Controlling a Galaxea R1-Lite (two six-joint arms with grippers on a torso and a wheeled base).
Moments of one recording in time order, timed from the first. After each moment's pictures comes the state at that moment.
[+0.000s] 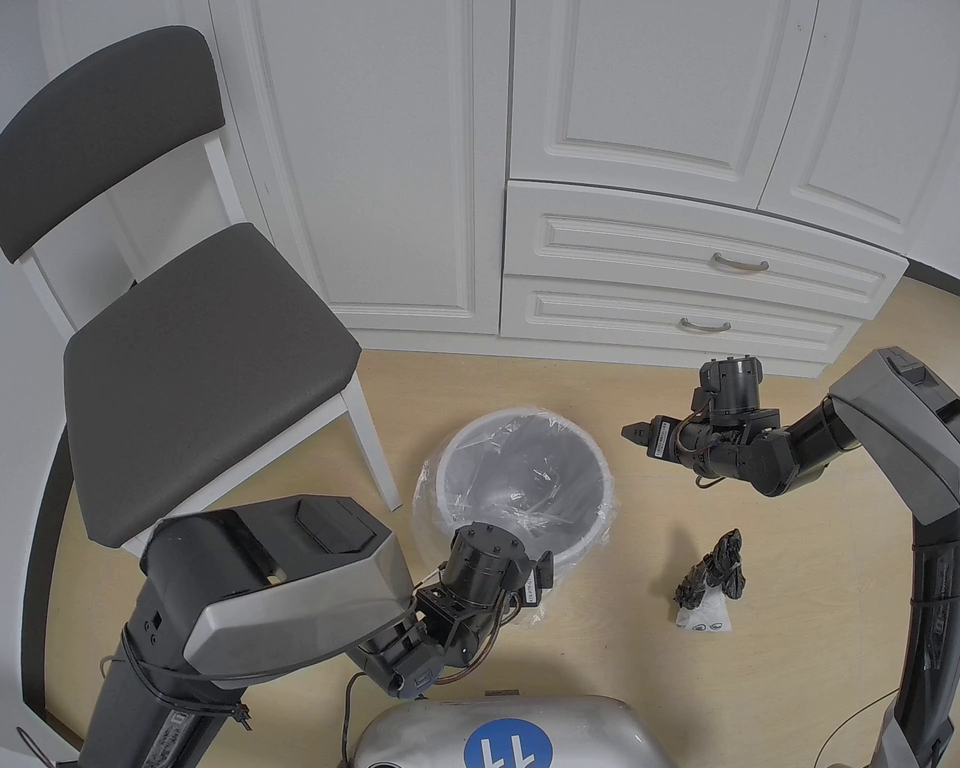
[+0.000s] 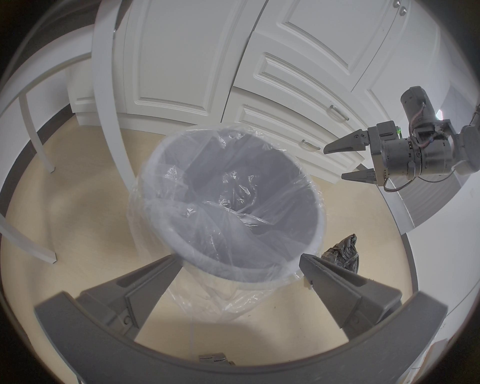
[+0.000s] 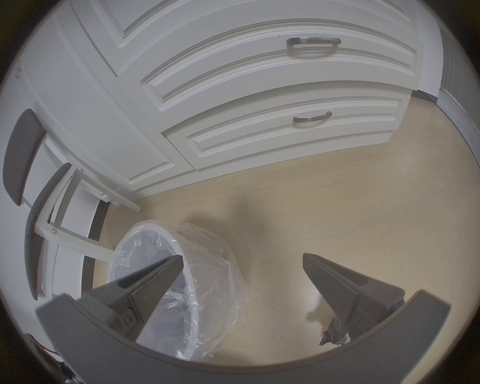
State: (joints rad) left arm -0.77 2.52 -1.07 -0.97 0.33 -0.48; right arm 0.23 2.31 -1.31 -0.50 -0.01 0.36
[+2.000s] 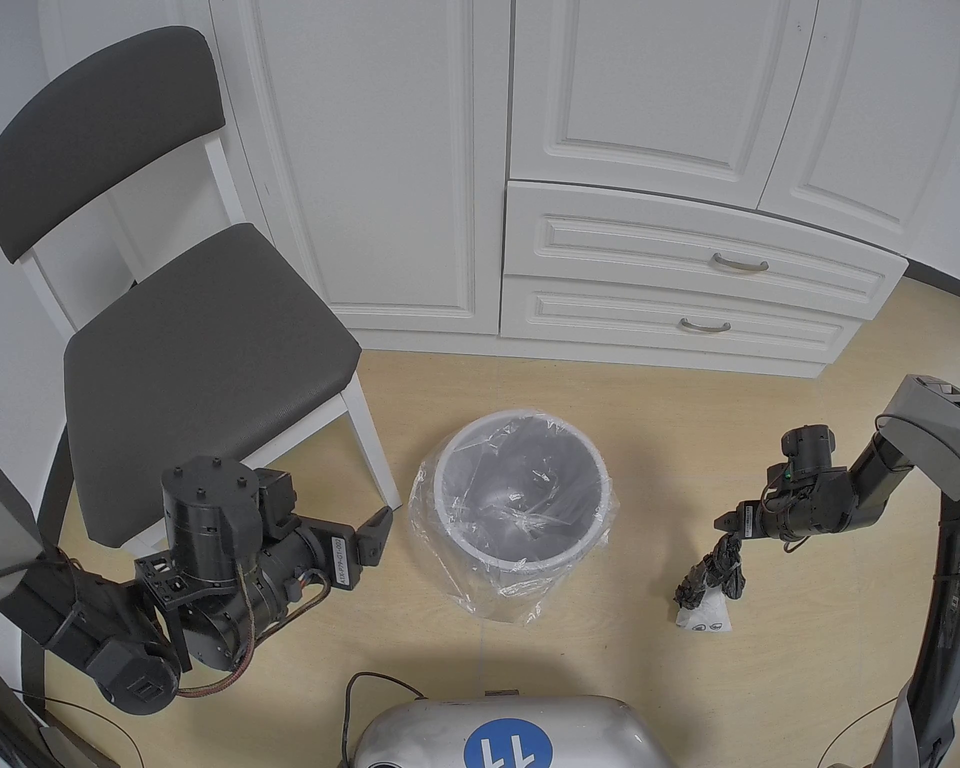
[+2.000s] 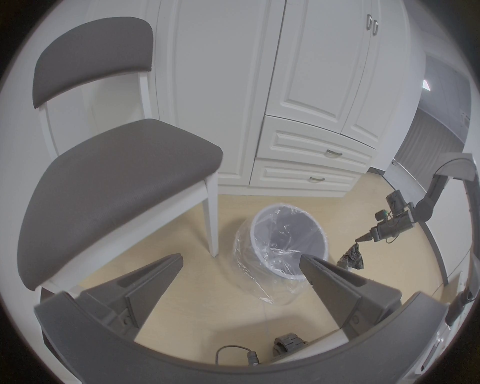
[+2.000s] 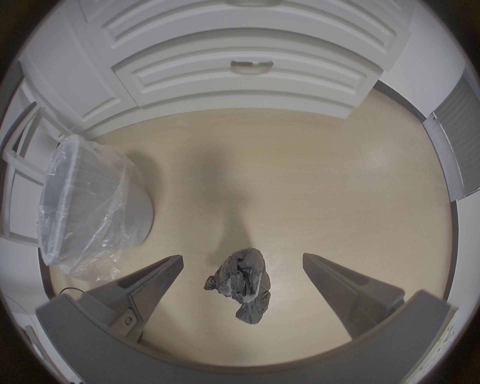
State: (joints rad) left arm -0.61 1.75 -0.42 -0.99 0.33 -0.17; right arm -0.04 2.30 -0.99 -0.51 0.01 0.03
